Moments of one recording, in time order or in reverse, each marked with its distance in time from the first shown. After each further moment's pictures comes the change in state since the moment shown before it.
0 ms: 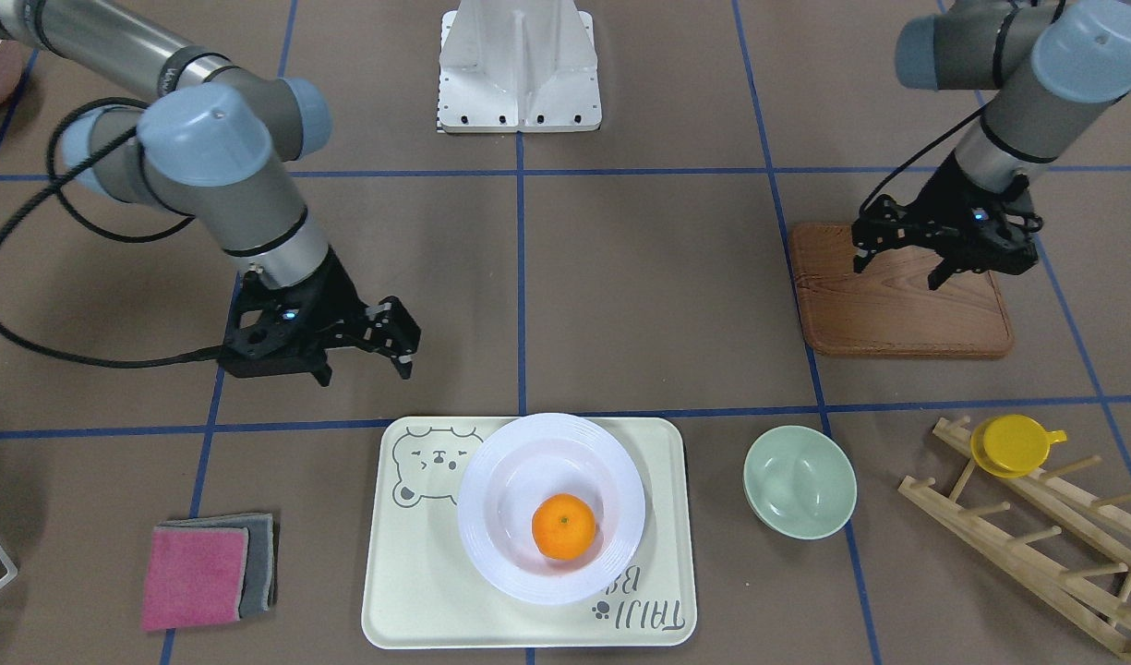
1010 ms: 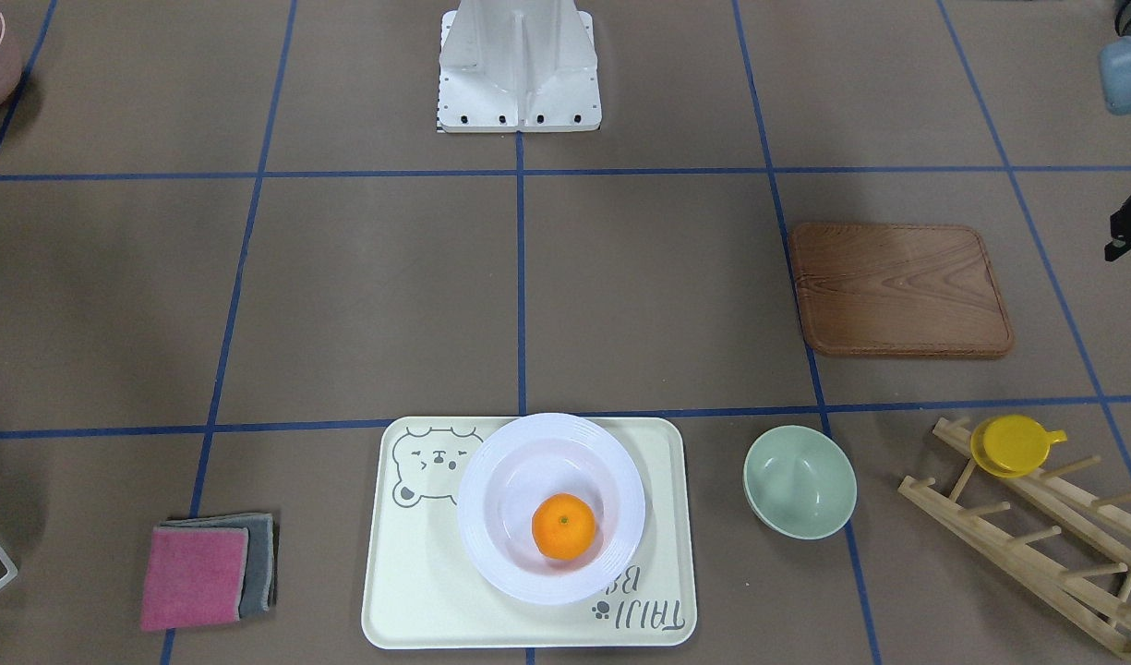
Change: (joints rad) left arm -0.361 0.045 0.159 0.284 -0.092 0.585; right arm 0.468 -0.316 0.281 -0.569 0.184 -0.806
